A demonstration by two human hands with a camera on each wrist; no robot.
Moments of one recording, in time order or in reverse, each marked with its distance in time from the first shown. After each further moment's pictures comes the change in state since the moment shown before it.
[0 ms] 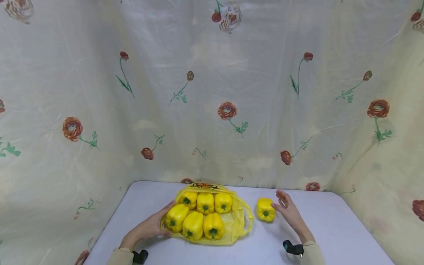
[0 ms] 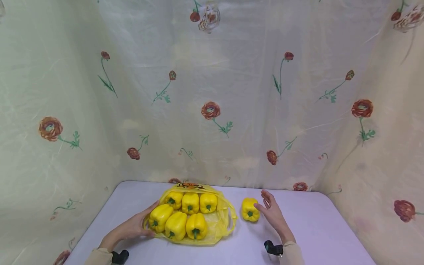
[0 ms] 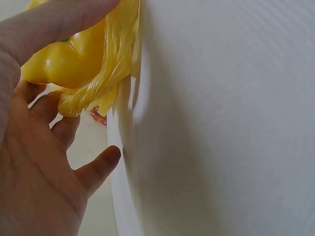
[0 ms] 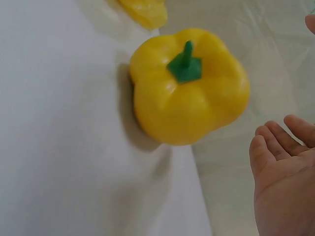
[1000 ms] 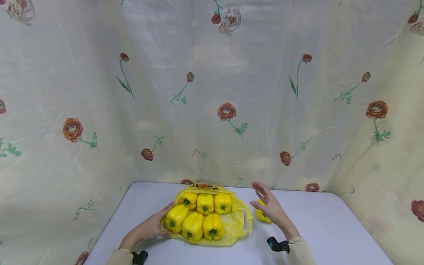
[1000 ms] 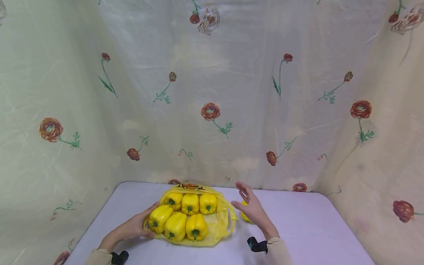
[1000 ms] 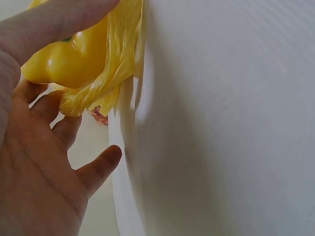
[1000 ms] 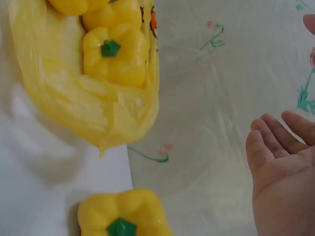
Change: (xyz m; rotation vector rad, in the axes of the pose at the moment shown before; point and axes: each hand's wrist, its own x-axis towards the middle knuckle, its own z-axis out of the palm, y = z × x) left_hand 0.002 0.002 0.000 -0.018 0.001 0.001; right_hand -0.017 -0.074 0.046 0.012 -0.114 -0.317
